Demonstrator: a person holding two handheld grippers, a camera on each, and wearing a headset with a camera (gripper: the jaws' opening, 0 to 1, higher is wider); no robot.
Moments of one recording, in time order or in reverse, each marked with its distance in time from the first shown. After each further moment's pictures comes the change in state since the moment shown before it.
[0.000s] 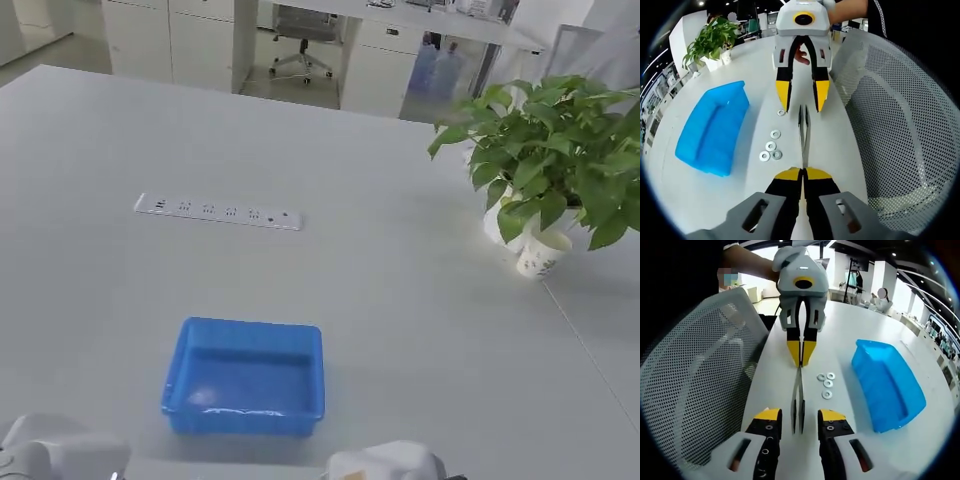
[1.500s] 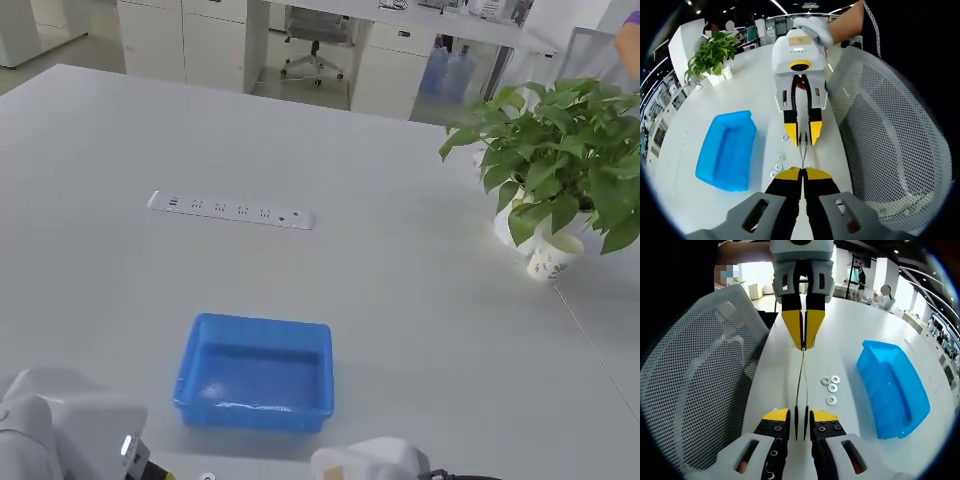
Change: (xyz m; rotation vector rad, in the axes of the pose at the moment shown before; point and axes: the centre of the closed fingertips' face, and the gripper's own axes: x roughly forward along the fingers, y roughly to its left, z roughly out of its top) left arm -0.036 -0.001 0.048 0.047 -0.032 0.025; right arm 0.010 0.002 0.006 0.003 0.039 0.016
